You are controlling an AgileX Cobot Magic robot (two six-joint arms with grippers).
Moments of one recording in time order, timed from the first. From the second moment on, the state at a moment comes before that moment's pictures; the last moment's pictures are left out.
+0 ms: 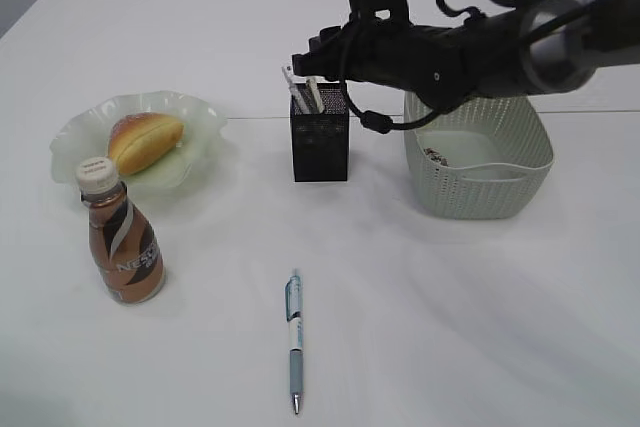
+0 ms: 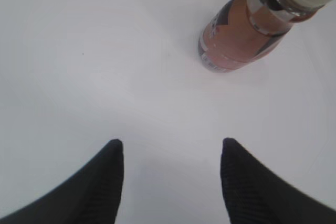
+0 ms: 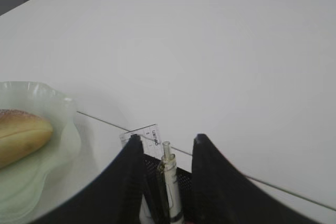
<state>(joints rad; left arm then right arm) 0.00 1.10 -0.67 -0.26 0.72 0.14 0.39 2.10 -1.51 -0.05 -0.18 0.05</state>
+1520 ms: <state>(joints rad) 0.00 1.10 -0.67 -0.27 0.73 0.14 0.68 2.01 -1.51 0.13 0.96 0.64</state>
